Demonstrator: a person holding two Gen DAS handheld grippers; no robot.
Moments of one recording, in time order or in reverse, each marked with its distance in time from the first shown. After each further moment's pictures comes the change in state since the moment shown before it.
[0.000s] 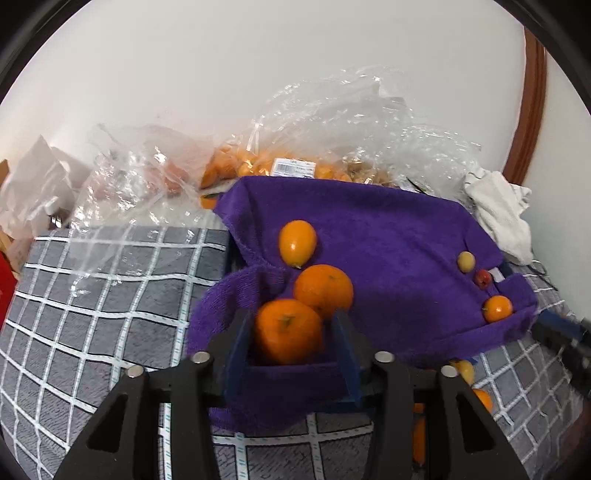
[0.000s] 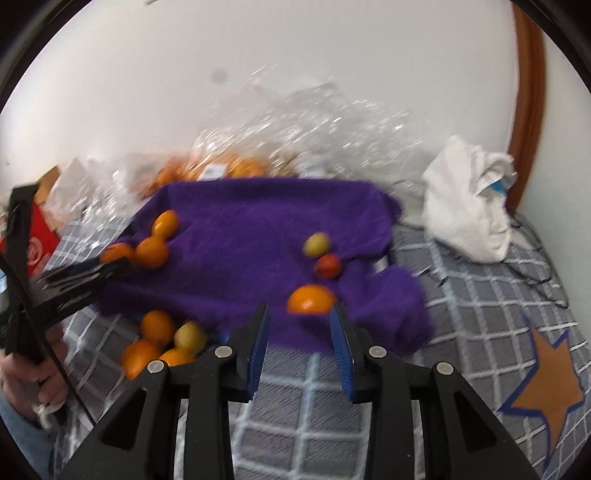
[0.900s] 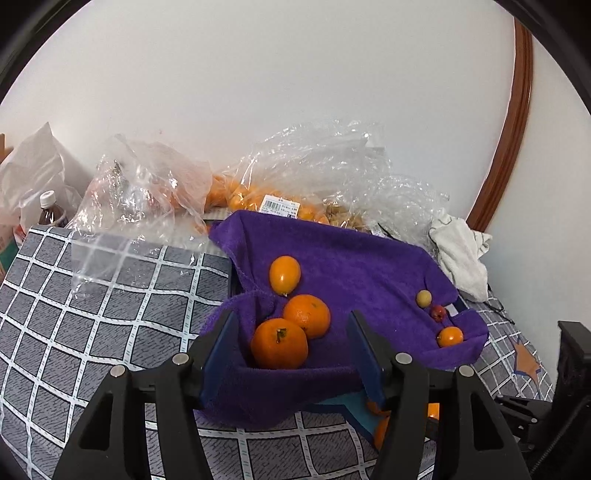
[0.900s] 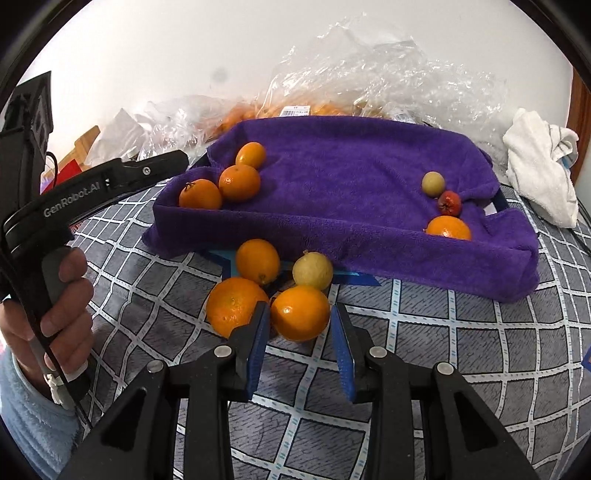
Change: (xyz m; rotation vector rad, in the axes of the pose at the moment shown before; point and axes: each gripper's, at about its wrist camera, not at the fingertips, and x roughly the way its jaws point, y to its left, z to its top) left arm -0.036 0.027 0.001 -0.093 -0.133 -0.143; right arm 0.030 0.068 -0.029 -0.048 0.128 0.129
